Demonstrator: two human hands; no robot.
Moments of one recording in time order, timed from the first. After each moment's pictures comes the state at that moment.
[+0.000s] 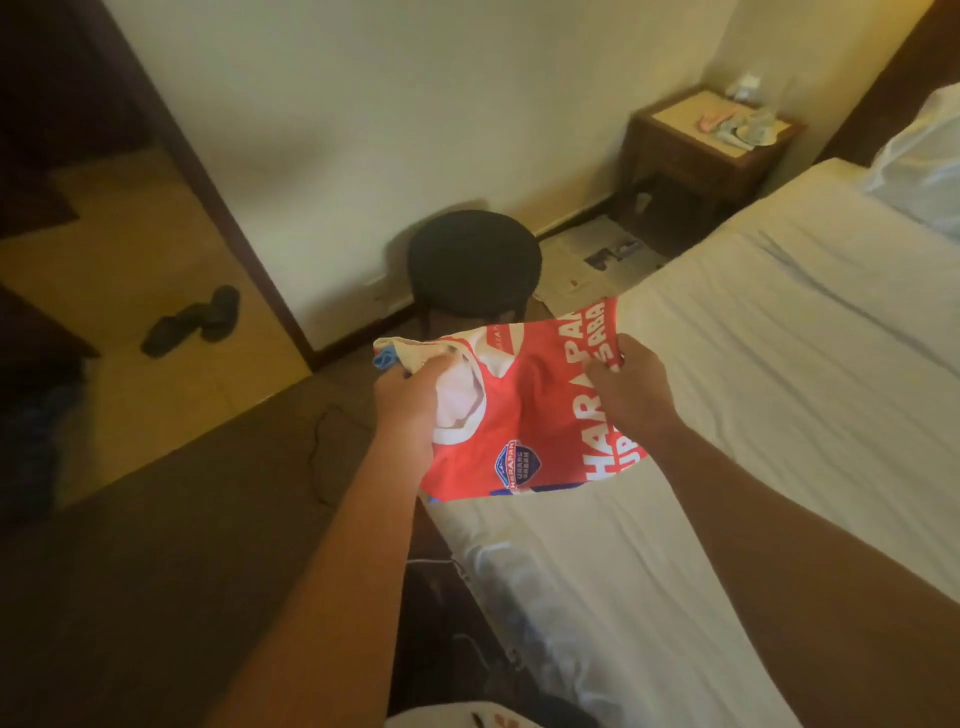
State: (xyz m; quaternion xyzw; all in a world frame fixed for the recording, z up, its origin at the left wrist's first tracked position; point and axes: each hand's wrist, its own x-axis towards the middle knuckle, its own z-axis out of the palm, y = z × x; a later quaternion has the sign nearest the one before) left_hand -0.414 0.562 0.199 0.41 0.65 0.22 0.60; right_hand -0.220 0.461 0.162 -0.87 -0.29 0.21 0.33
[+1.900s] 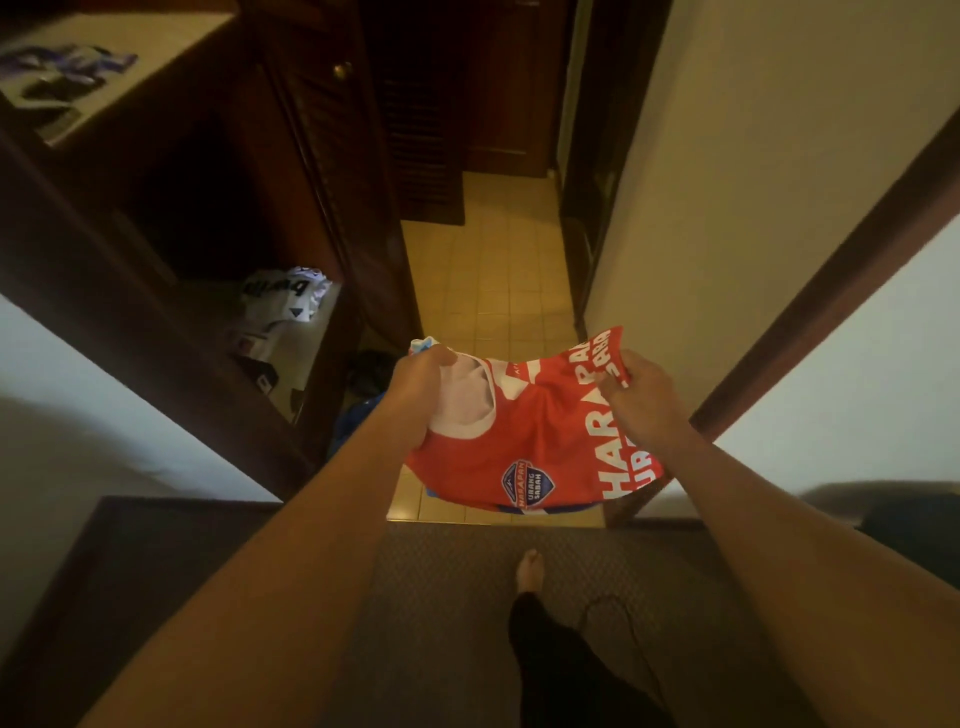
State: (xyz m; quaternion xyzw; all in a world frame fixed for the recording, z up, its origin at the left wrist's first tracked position) left_hand -0.971 1.251 0.199 0.21 0.73 0.38 0.53; right_hand -0.720 1.270 0.156 -0.68 -0.60 0.33 0.24
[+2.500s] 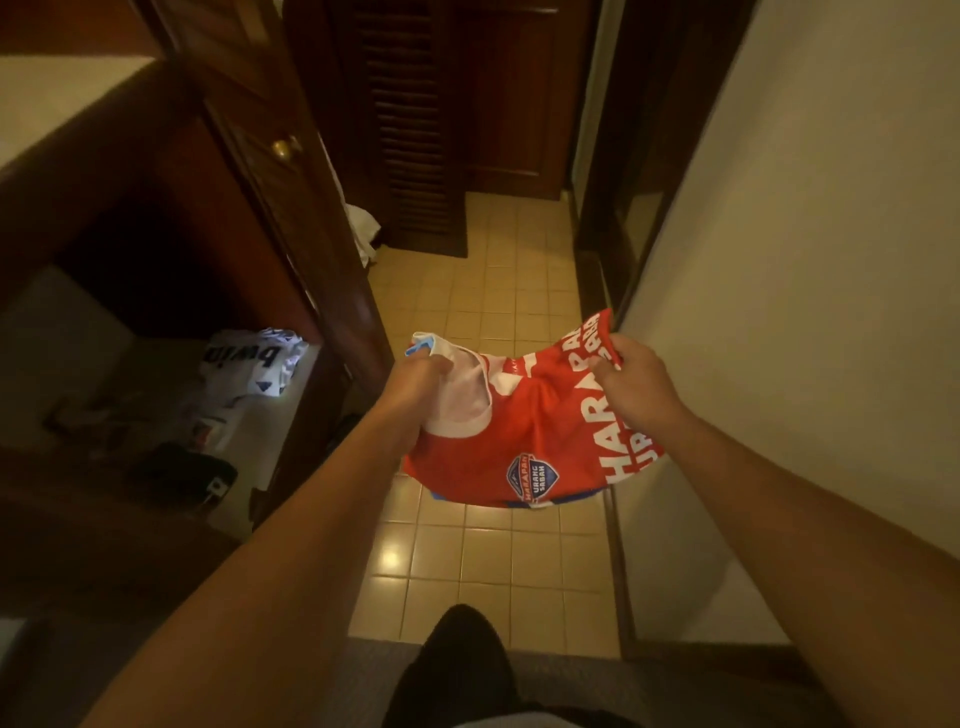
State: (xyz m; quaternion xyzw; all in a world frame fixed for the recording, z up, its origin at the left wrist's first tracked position) left_hand -1.004 1.592 0.177 0.23 0.72 0.39 0.53; right_hand -0.755 1.628 0.165 -0.67 -0.61 0.36 0.25
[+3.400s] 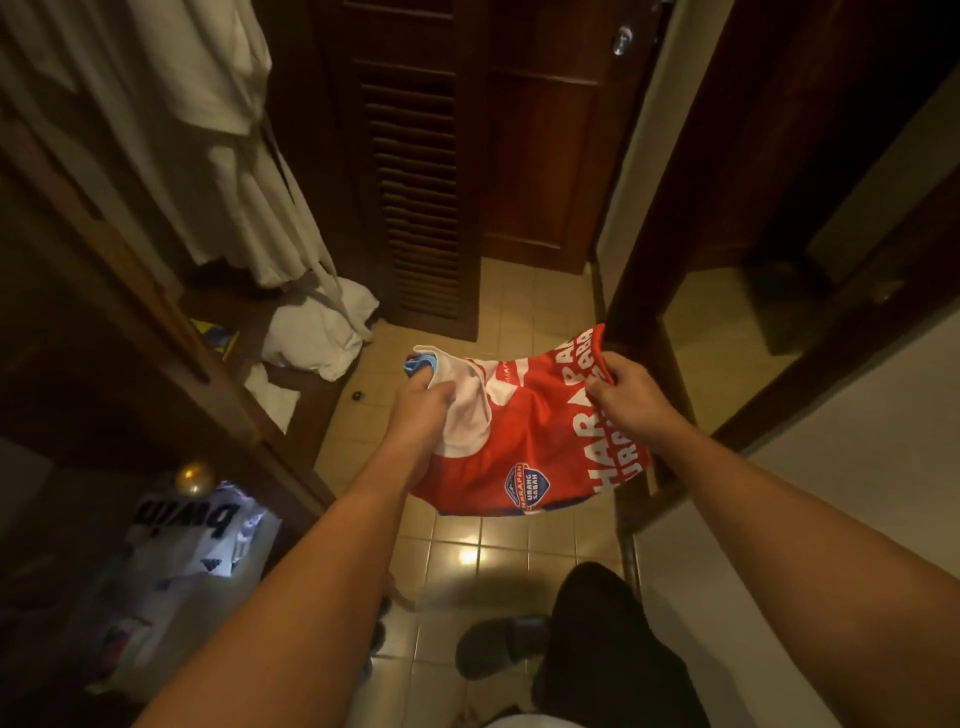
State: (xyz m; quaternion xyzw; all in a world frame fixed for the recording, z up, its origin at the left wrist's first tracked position) left_hand -1.130 2.029 0.173 0.29 0.70 0.44 0.48; right_hand -0.891 2.091 0.181 -0.62 -0.60 0.45 0.23
